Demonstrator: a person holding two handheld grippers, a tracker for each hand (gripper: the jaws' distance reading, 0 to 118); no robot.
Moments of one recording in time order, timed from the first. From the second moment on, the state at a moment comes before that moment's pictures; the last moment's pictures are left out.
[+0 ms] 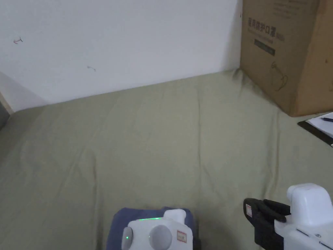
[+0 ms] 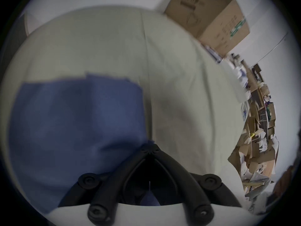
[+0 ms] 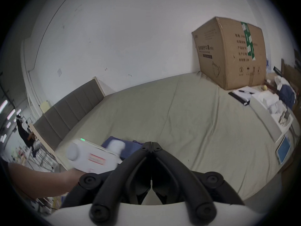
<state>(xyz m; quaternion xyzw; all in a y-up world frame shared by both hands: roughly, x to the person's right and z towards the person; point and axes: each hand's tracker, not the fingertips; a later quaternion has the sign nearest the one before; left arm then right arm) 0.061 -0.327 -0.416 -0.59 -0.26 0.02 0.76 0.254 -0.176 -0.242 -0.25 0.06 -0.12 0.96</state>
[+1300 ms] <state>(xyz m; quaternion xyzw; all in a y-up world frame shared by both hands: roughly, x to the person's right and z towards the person) -0.082 -0.159 -0.244 0.00 0.01 -0.05 1.00 0.217 -0.146 -0.190 0.01 -0.13 0.01 0.99</state>
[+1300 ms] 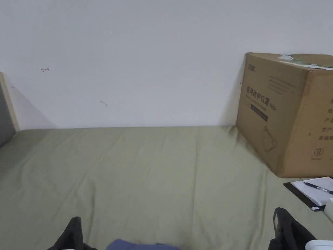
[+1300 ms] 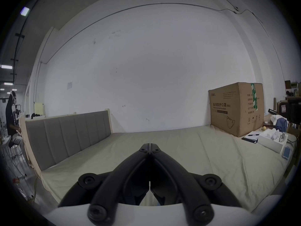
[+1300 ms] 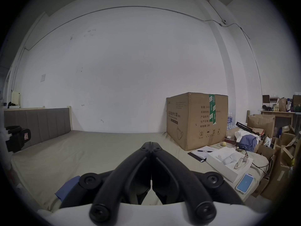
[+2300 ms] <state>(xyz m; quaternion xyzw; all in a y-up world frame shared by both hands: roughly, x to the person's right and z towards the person) -0.222 -0.266 -0.393 -0.38 -0.18 0.30 0.86 0.155 -0.311 -0.373 -0.57 0.13 -0.05 0.81</state>
